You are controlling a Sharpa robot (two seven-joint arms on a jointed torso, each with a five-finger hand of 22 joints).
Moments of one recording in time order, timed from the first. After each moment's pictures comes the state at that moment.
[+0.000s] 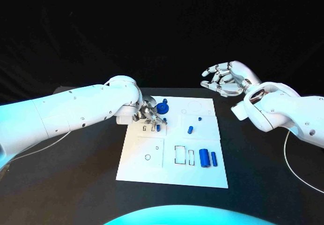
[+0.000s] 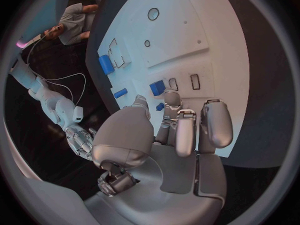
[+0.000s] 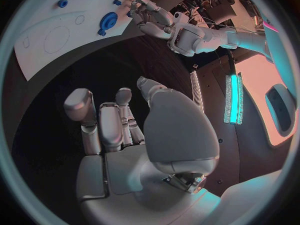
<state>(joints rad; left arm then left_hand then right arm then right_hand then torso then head) 1.34 -0.56 -0.09 1.30 -1.07 0.39 -0.50 1.10 0.09 -0.13 0.29 0.05 0.82 0.09 0.66 0.62 1.13 0.02 1.01 0.84 1.47 -0.05 1.53 1.31 0.09 1.41 0.04 1.37 1.19 1.34 -0.91 -0.13 1.57 -0.80 -0.54 0.16 1.30 -0.18 0.35 0.23 0.20 0.79 0.17 0.21 0.57 1.07 0.09 0.89 0.94 1.43 0.01 1.30 1.11 0.11 1.24 0.12 1.05 1.21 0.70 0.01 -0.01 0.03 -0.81</state>
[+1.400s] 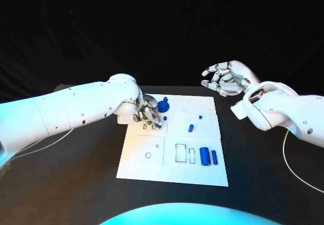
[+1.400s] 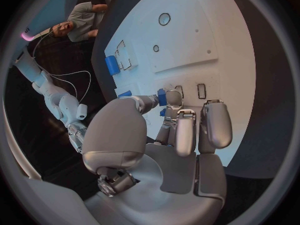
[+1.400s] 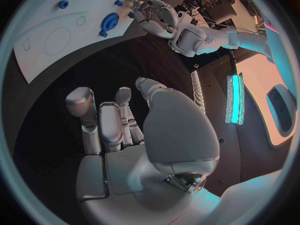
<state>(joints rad) 1.34 -0.56 -0.09 1.29 -0.99 0.40 -0.51 1.15 -0.12 0.75 0.23 0.05 0.80 0.09 0.70 0.76 1.12 0.01 0.97 0.78 1.46 -0.05 1.53 1.31 0.09 1.40 0.05 1.39 1.21 1.33 -0.90 -0.13 1.55 -0.80 -0.54 0.16 1.32 -0.18 0.37 0.23 0.28 0.79 0.17 0.22 0.58 1.07 0.09 0.89 0.91 1.43 0.01 1.28 1.11 0.12 1.24 0.12 1.01 1.19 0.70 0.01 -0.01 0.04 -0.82</state>
